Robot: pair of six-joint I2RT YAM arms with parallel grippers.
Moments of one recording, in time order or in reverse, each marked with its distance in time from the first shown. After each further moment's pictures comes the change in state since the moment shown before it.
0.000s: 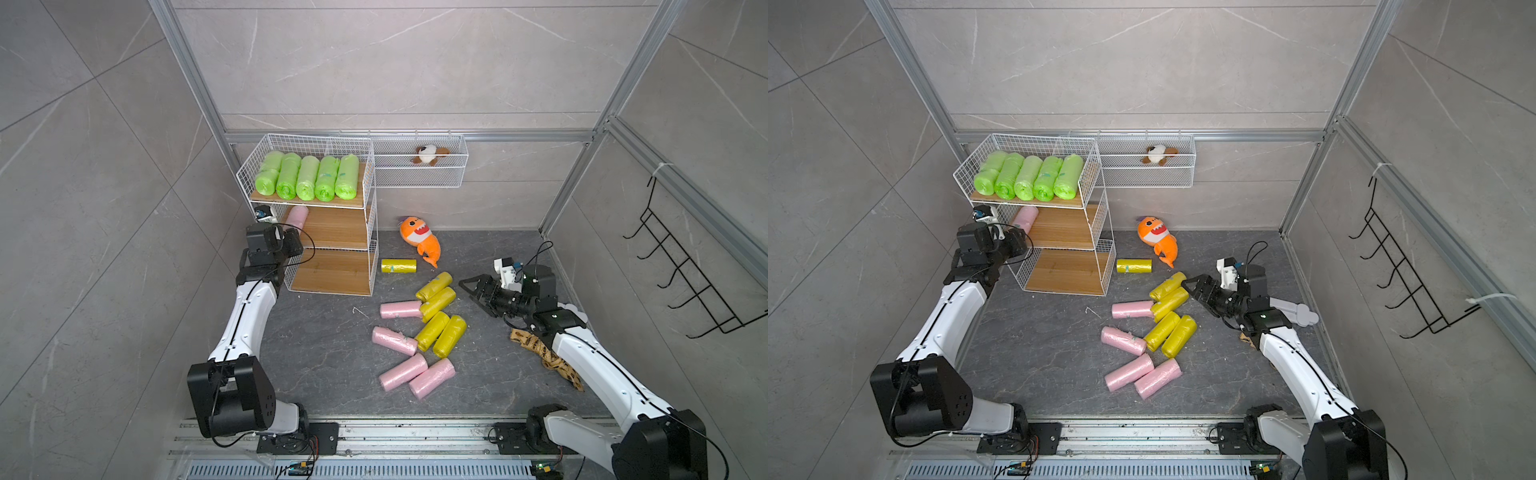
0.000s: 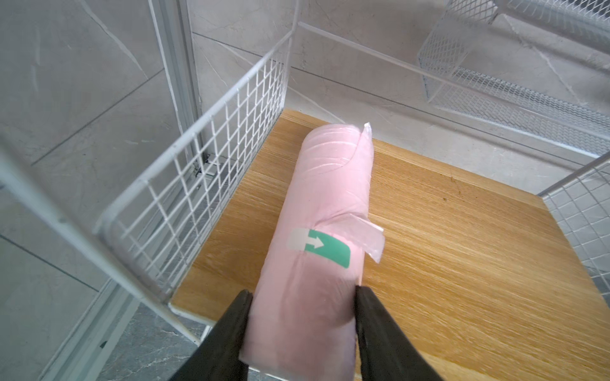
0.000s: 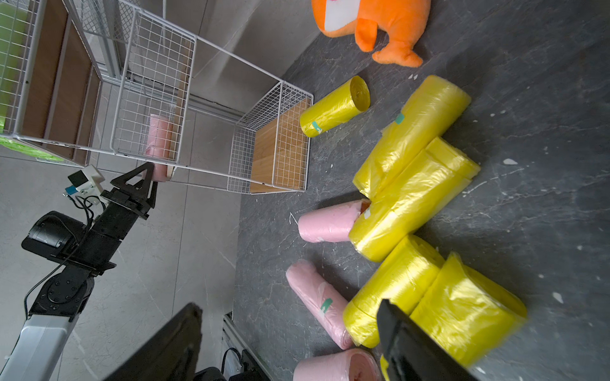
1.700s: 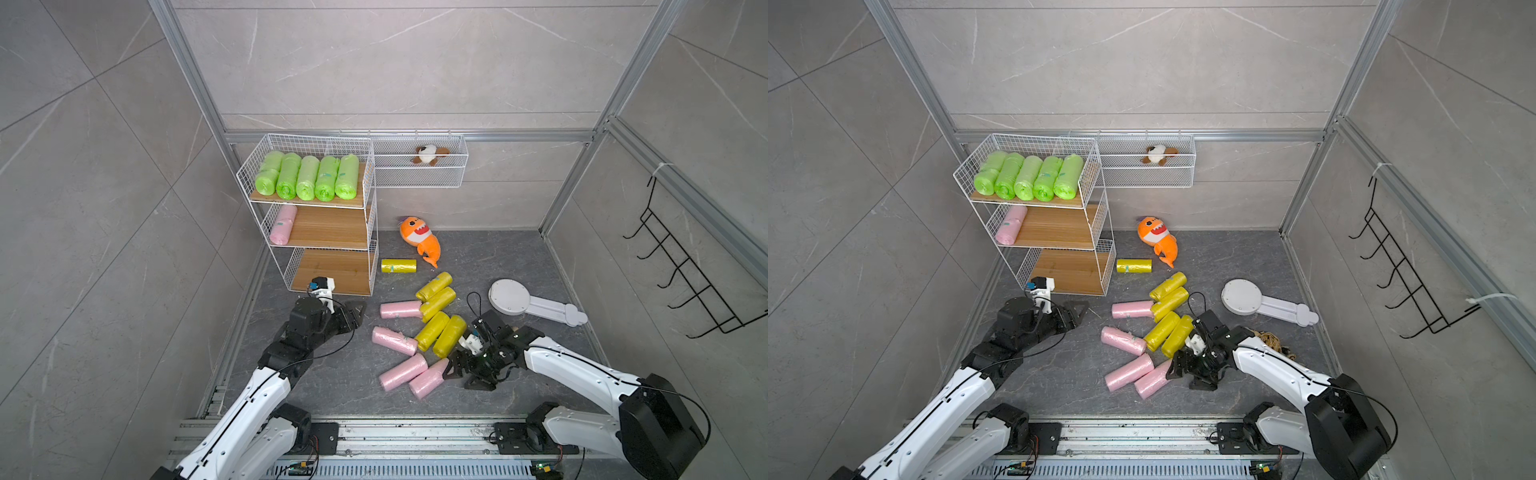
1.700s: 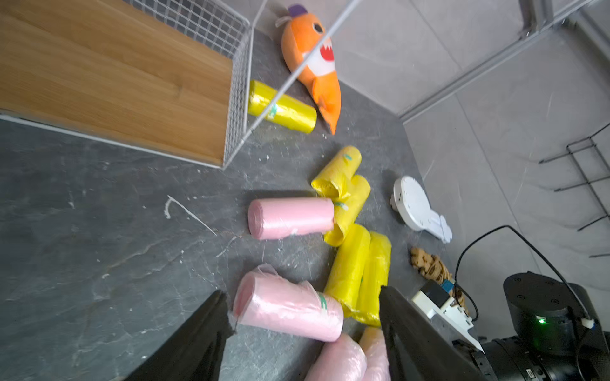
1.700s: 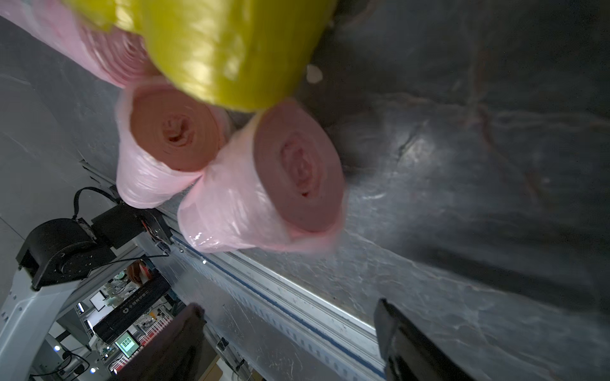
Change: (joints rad) left arm -0.531 -0.581 -0.627 -0.073 0.147 -0.422; right arm 0.395 0.092 -0.195 -0.518 0.019 -0.075
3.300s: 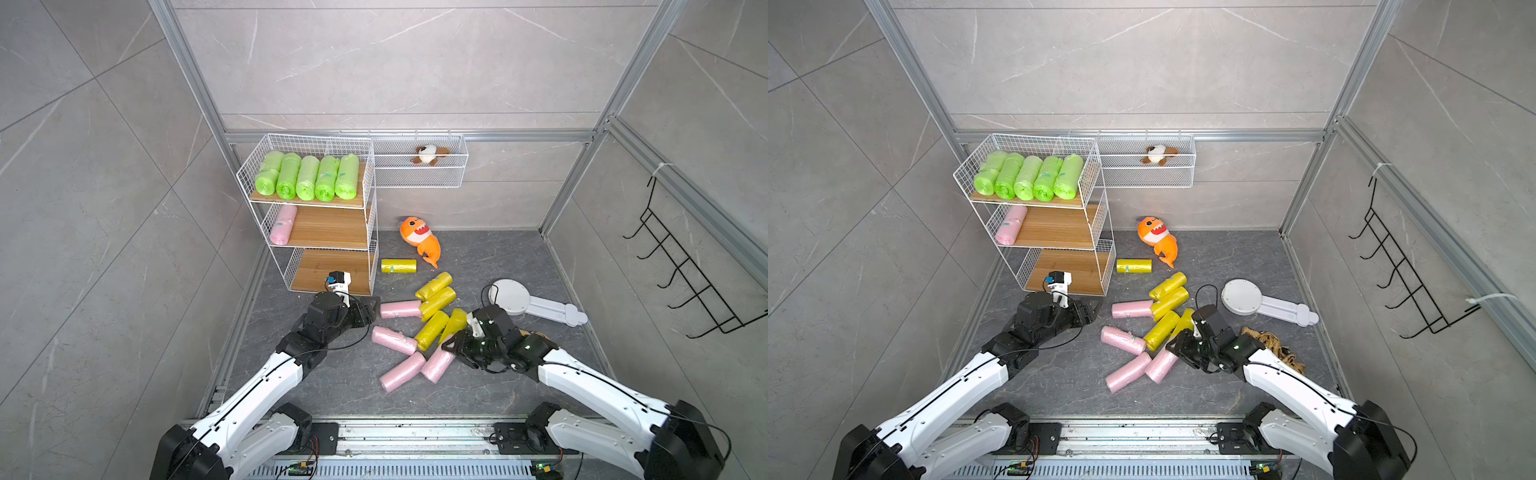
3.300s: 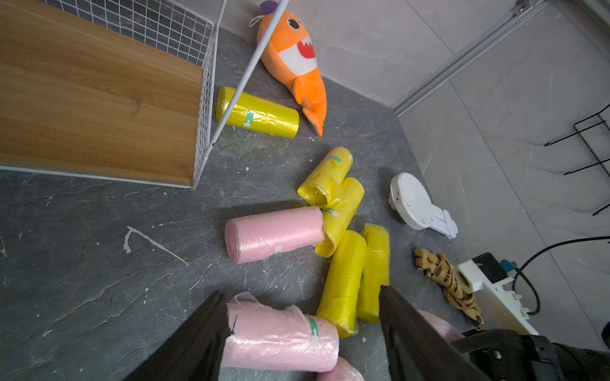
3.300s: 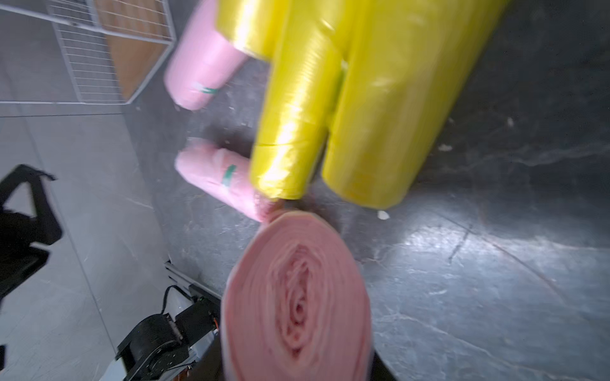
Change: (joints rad) left arm -0.087 0.113 0.021 0.175 -0.055 0.010; right arm 0.048 -0.198 0.063 0.249 0.287 0.302
